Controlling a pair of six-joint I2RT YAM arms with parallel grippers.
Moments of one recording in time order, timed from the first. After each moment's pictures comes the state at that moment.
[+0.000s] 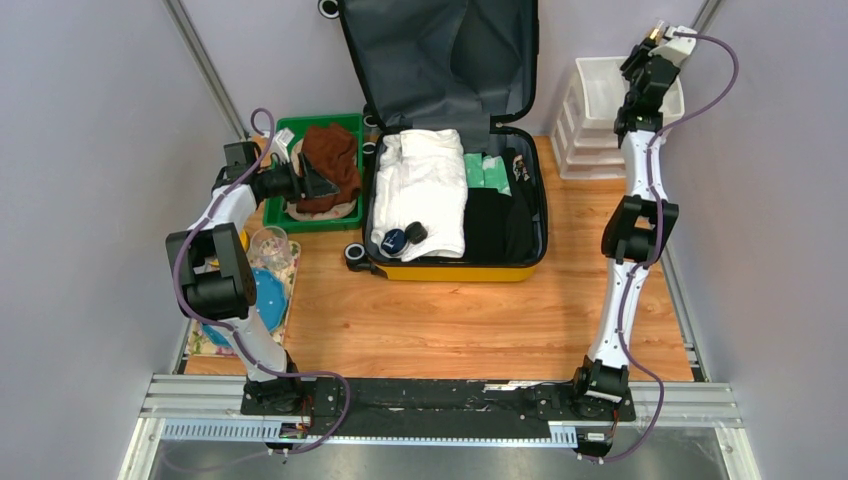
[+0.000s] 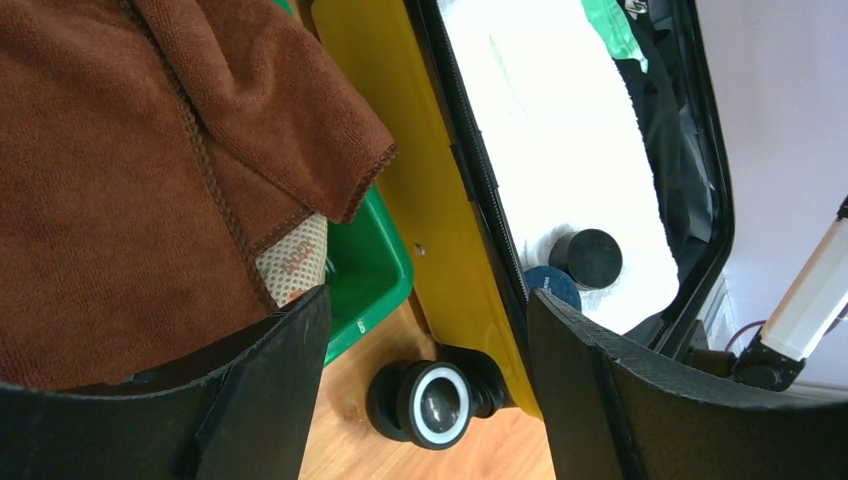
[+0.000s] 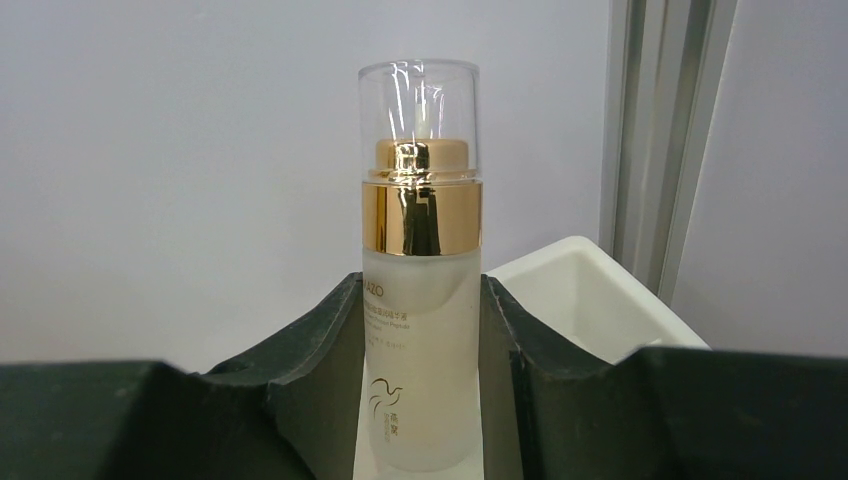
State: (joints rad) left arm 0.20 1.79 1.29 -0.28 1.00 -0.11; right arm -0.23 2.56 2.55 0.24 0.13 0.20
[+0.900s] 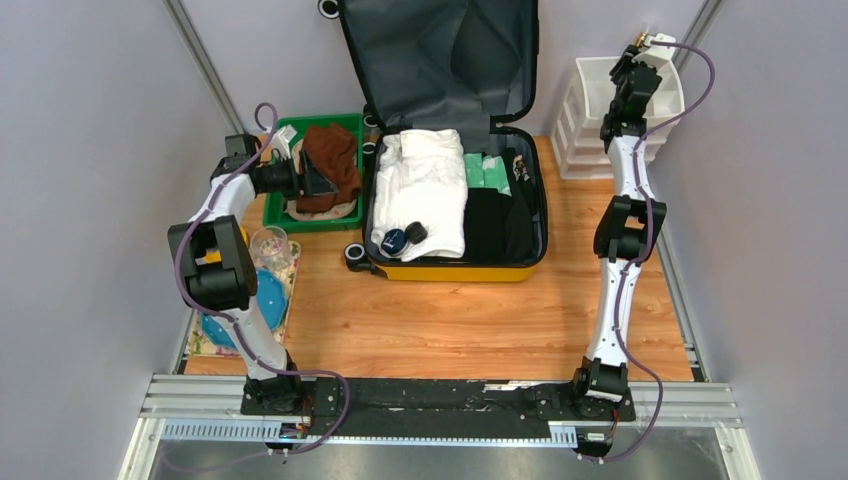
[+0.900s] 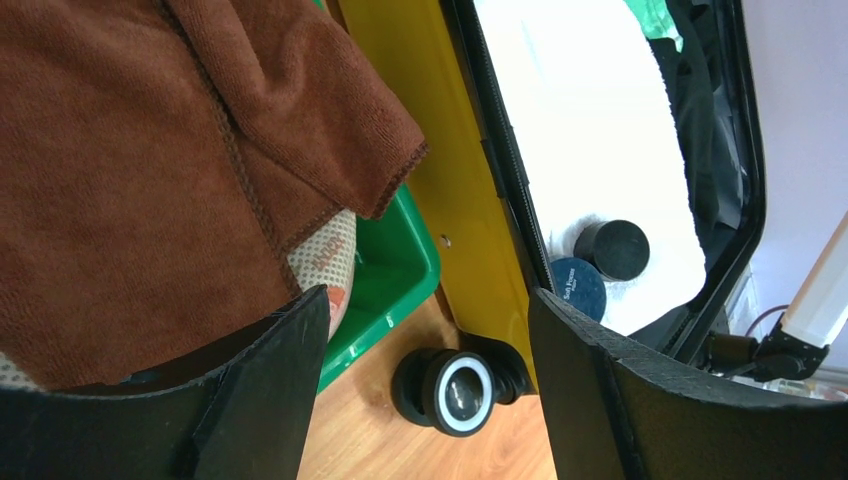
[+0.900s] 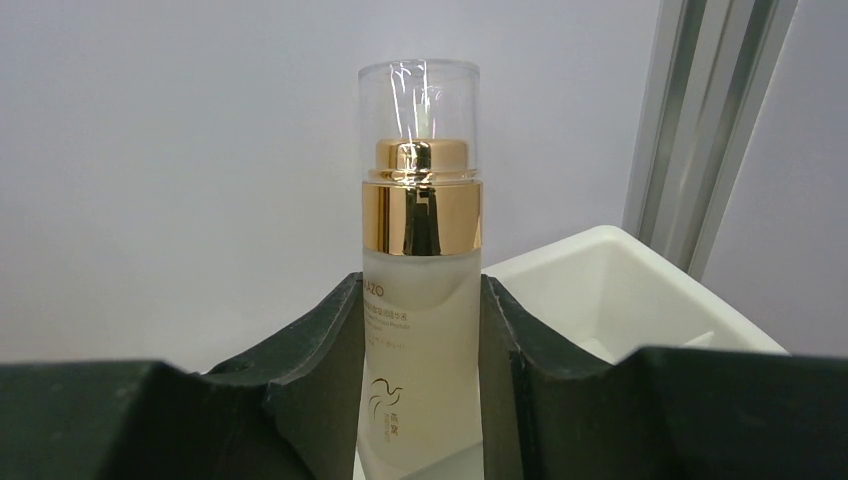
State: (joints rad) left arm 0.20 1.85 1.40 -0.45 0.97 0.00; right arm -0.19 2.65 2.58 0.36 0.17 0.09
